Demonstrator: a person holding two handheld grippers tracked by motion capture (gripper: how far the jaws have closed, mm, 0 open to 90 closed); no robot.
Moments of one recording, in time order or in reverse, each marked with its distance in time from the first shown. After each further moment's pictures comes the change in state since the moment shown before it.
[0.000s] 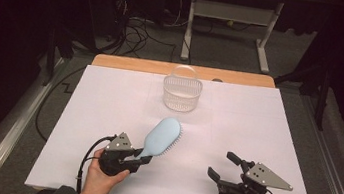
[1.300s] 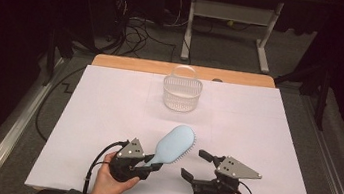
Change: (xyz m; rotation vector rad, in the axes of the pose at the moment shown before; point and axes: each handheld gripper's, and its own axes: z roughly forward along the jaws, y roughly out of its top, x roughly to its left) left arm -0.026 0.009 0.015 0.020 -0.044 0.071; right arm 0.036 0.008 0.047 0.046 0.159 -0.011
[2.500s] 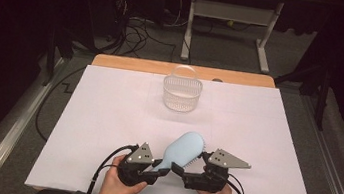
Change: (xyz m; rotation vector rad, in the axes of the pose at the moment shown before) left arm -0.014 0.005 0.014 0.018 -0.035 0.041; right arm 0.001 0.006 0.027 -0.007 0.060 0.115
